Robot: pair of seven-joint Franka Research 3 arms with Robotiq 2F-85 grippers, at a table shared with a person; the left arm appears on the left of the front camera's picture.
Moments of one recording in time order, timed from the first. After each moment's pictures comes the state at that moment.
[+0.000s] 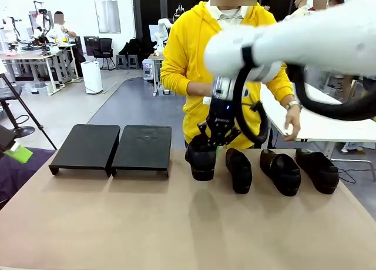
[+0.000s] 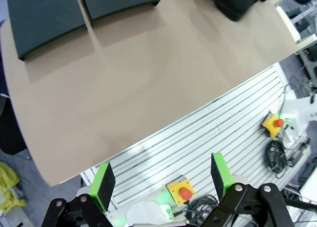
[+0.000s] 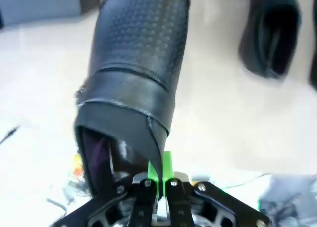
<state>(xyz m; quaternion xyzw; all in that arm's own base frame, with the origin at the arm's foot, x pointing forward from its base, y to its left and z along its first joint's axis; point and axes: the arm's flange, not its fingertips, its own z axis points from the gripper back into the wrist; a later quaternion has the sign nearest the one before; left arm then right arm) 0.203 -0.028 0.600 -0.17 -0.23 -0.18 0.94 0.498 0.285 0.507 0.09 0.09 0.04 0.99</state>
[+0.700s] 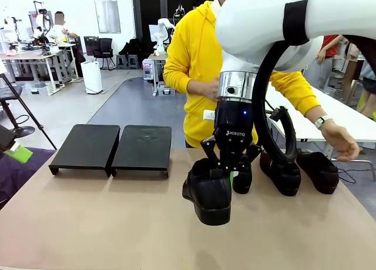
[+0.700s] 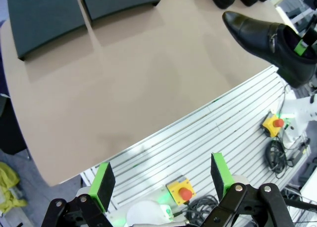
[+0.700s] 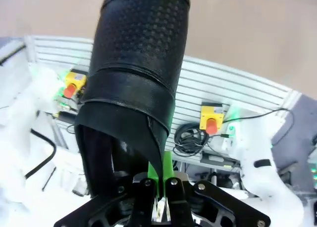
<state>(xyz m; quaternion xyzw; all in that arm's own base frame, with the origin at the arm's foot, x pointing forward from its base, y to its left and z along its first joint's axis) 0.203 -0.028 0.600 -0.17 -0.23 -0.18 0.94 0.345 0.293 0.536 0.08 0.19 0.08 0.98</state>
